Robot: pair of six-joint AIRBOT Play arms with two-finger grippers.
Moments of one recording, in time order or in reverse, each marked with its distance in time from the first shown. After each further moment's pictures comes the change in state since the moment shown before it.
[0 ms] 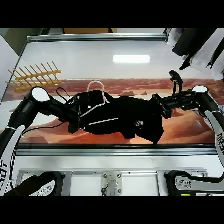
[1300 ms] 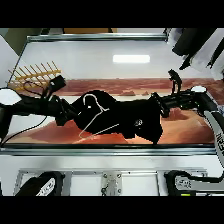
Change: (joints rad) left arm 0.208 0.204 0.001 -0.004 0.060 -0.247; right arm -0.001 0.004 -0.001 0.047 -0.039 -0.026
